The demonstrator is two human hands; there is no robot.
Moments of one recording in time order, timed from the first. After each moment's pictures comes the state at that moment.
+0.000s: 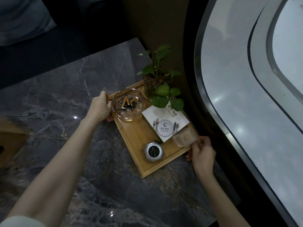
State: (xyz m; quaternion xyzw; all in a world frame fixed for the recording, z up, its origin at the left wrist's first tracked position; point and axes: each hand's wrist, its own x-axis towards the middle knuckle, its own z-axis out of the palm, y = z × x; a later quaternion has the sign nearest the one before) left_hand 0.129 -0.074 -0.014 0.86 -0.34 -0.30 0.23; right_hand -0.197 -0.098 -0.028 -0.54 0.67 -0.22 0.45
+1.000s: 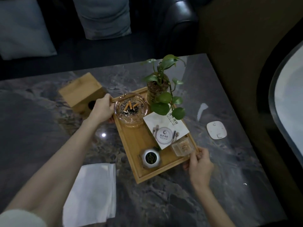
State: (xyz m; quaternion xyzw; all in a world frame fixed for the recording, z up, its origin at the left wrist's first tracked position) left_hand 0.214 0.145 0.044 0.91 -0.28 -0.19 0.22; right_hand -0.099 0.054 -0.005 -0.67 0.56 -0.23 0.43
